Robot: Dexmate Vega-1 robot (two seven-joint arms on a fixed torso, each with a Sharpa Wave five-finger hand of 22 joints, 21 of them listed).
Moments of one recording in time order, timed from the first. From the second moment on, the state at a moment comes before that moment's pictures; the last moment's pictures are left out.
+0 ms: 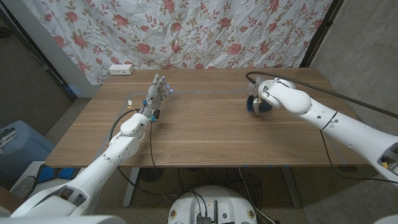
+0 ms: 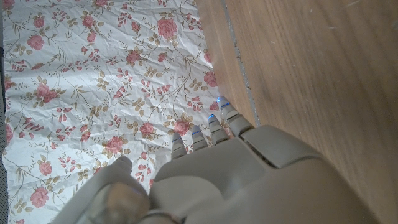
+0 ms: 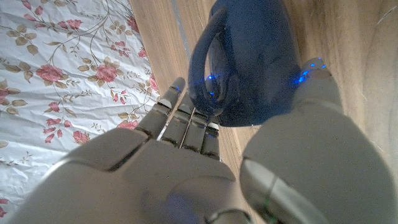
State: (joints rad) left arm 0.84 0.51 0.37 -1.29 -0.65 -0.29 -0.03; left_hand -0.02 0.06 0.20 0.19 0.19 -0.04 -0.21 0.20 0.22 -0.05 -0.10 0.22 0.21 0.03 -0.01 0.19 0.20 0.16 0.07 0.23 0.20; right arm -0.51 -0.82 -0.80 -1.89 -1.40 -0.03 0.89; right_hand 0.88 -0.14 0.20 -0.16 0.39 0.52 0.01 0.68 0.22 0.80 -0.06 0.33 0.31 0.60 -0.06 0.39 0.24 0.53 -0.05 0.19 0.17
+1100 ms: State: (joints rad) left arm 0.84 0.51 0.37 -1.29 -0.65 -0.29 -0.03; left_hand -0.02 0.06 0.20 0.19 0.19 -0.04 -0.21 0.20 0.22 -0.05 -0.10 0.22 0.21 0.03 -0.01 0.19 0.20 0.16 0.07 0.23 0.20; right arm -0.62 -0.81 -0.66 -1.94 -1.25 -0.27 0.80; right_hand 0.88 -0.14 0.20 -0.16 0.37 0.53 0.03 0.70 0.22 0.85 -0.06 0.33 0.32 0.65 -0.06 0.40 0.25 0.55 -0.05 0.19 0.17
